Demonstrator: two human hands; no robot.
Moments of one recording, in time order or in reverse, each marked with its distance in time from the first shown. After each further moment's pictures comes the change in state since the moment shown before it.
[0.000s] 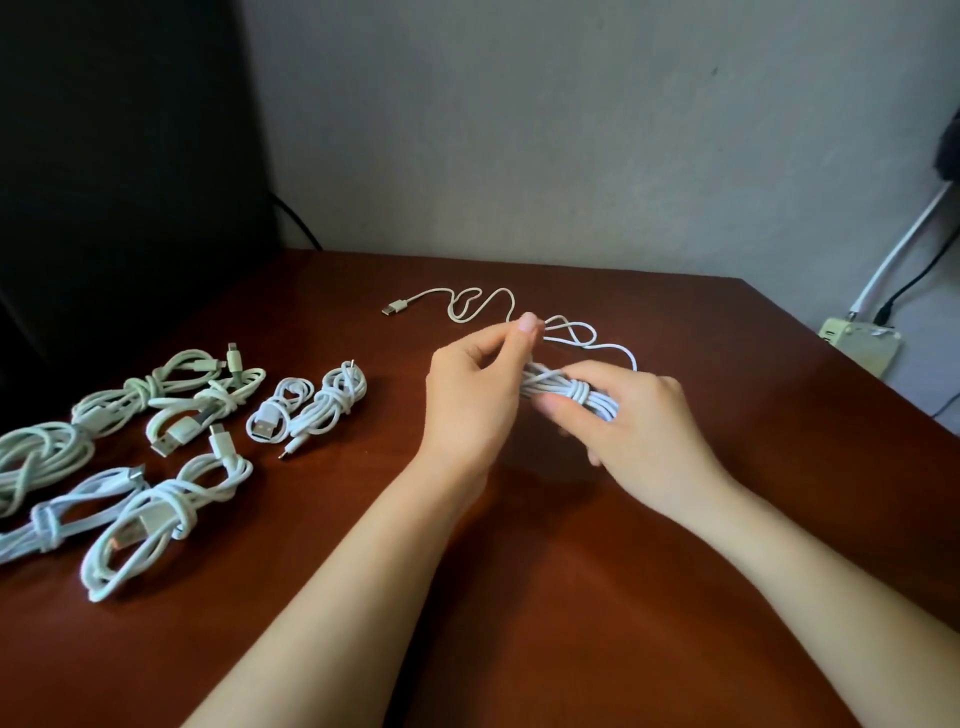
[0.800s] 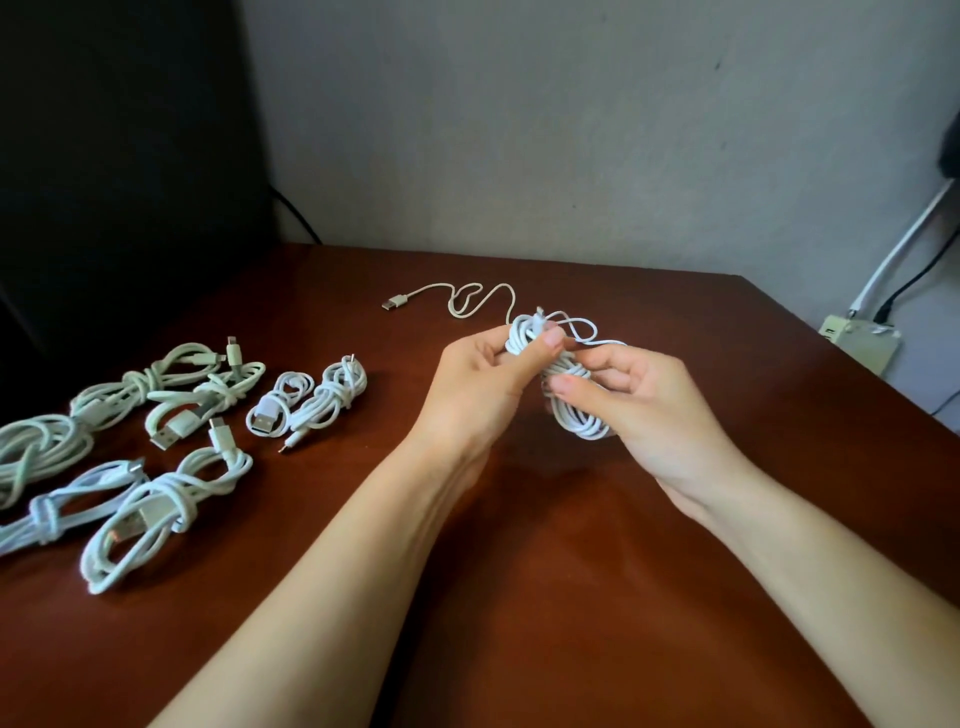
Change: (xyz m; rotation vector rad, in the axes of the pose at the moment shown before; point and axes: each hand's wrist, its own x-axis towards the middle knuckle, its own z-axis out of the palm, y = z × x) left_hand 0.004 -0.001 -0.004 -0.213 -0.241 -0.140; right_hand 0.006 0.001 -0.001 0.582 -0.016 0.221
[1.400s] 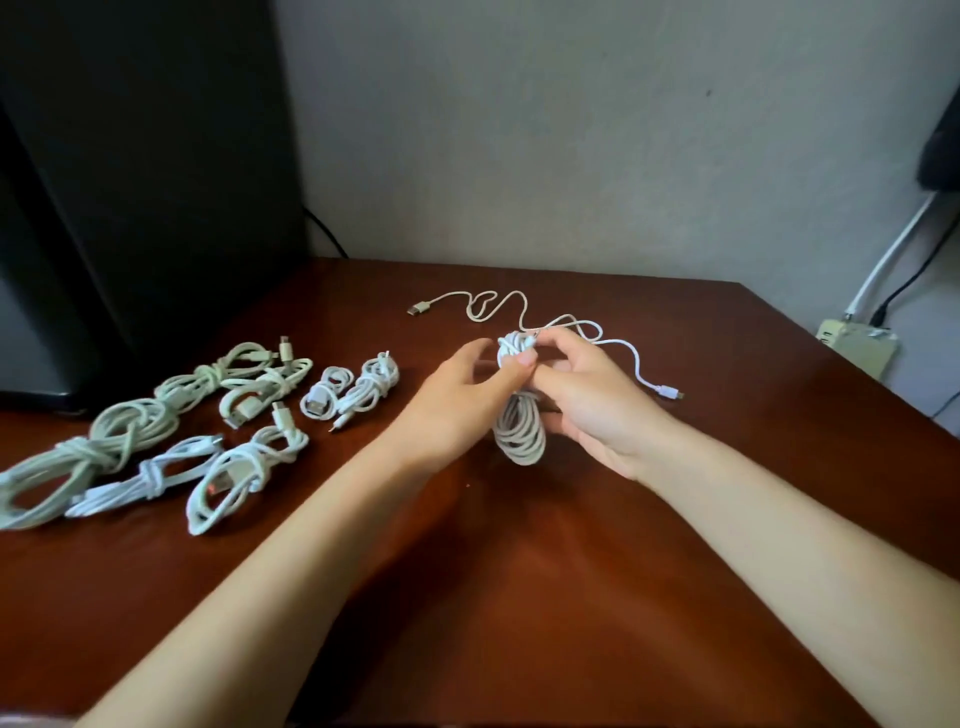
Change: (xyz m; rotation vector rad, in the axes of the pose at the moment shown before) left_hand -0.039 0.026 -0.029 0.614 -0.024 -0.056; right_hand -0.002 -0.020 0.044 0.132 -0.153 0.190
